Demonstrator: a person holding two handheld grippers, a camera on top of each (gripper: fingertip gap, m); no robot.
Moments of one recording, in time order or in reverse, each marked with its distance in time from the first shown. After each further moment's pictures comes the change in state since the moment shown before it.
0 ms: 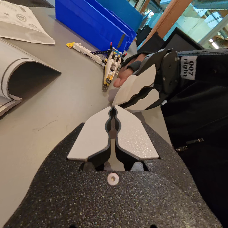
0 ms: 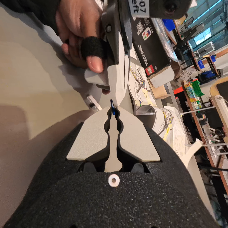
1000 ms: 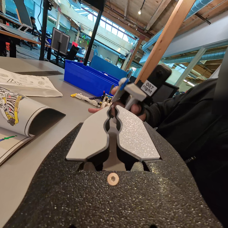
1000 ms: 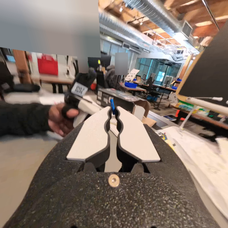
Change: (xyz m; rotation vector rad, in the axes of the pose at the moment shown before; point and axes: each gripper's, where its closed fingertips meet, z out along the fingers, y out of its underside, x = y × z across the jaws) left arm 0.018 -0.056 -0.030 0.383 0.064 0.085; right arm 0.074 -0.049 -0.046 0.609 0.220 0.523
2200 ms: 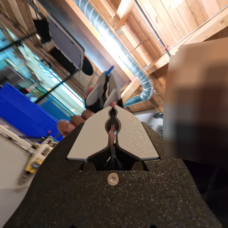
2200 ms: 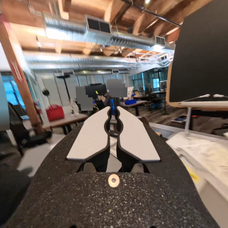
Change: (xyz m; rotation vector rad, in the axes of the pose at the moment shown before) left arm 0.045 -0.034 0.036 0.604 0.344 -0.440; right arm 0.054 -0.068 -0.003 0.233 0.109 0.384
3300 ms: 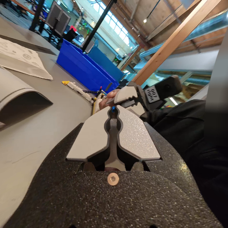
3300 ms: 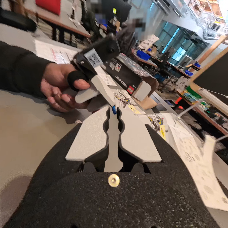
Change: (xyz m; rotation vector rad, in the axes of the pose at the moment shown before) left arm -0.060 0.003 -0.046 -0.559 -0.401 0.172; right arm -0.008 0.119 -0.038 -0.544 -0.192 -0.600
